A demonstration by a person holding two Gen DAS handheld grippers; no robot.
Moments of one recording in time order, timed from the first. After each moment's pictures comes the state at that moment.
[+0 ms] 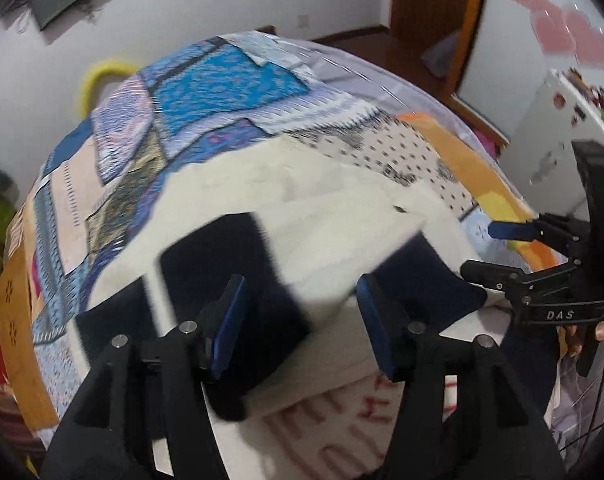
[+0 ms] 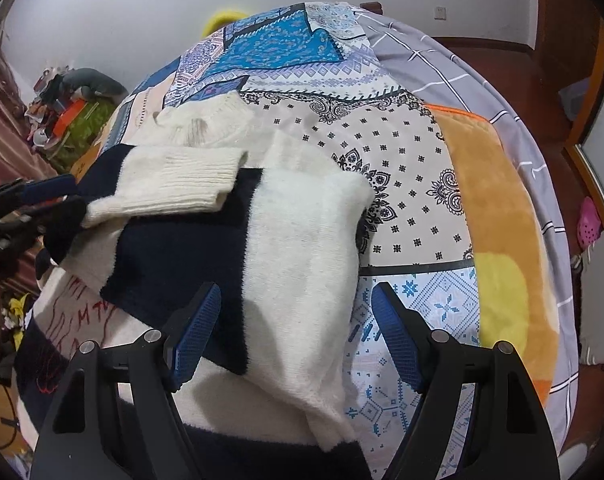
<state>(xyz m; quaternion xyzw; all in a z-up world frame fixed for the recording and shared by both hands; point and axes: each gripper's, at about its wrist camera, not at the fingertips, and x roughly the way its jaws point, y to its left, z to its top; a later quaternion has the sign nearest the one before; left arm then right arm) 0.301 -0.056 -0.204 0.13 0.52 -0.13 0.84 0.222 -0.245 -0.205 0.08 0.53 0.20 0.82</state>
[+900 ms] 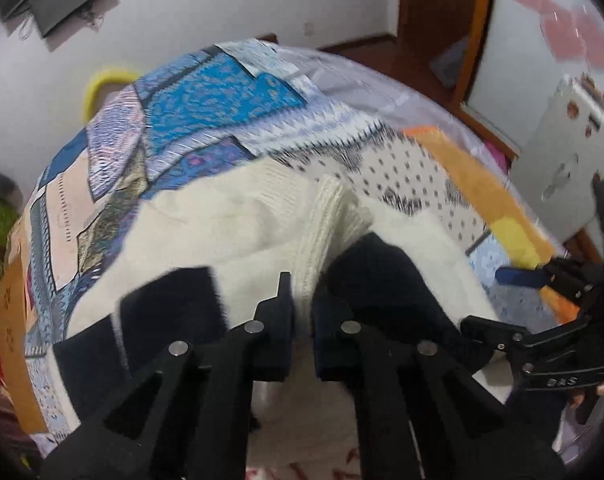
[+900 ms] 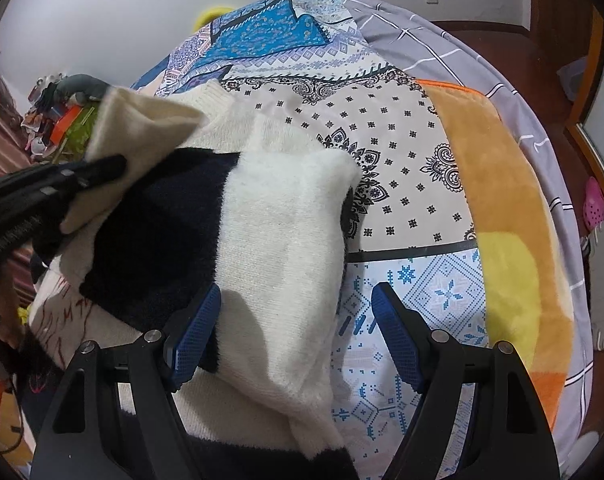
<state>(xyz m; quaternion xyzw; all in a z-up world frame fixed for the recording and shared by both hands) 0.324 -0.073 -0.212 0.11 0.49 -0.10 0.86 0.222 -0.257 -0.222 0.10 0.54 0.20 0.81</state>
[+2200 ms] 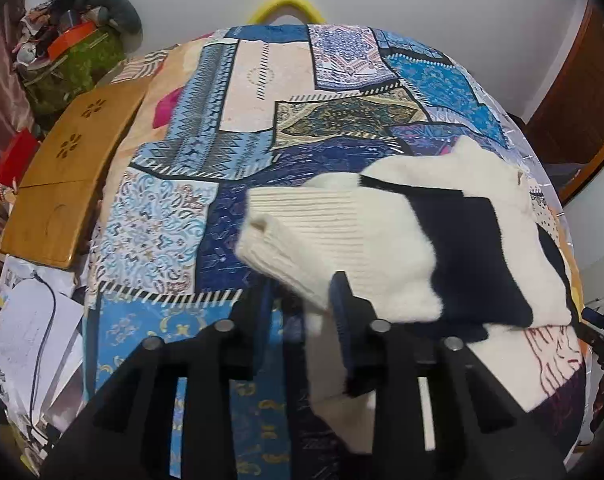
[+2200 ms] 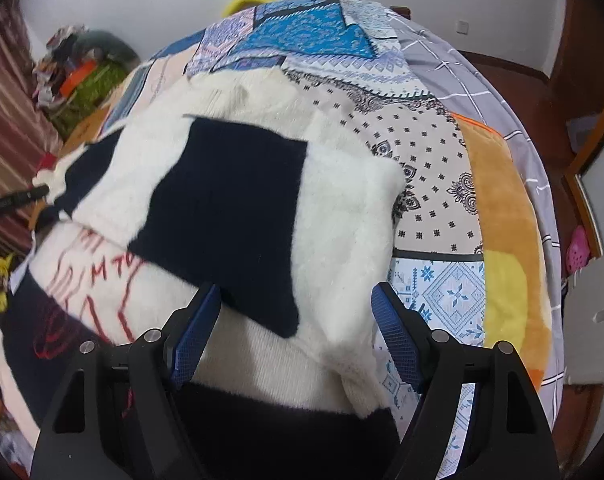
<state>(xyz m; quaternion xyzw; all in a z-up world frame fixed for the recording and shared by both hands) 0.221 0.203 -0.215 -0.10 0.50 0.10 0.86 0.197 -0.212 -0.197 0.00 0.53 0.22 0.82</state>
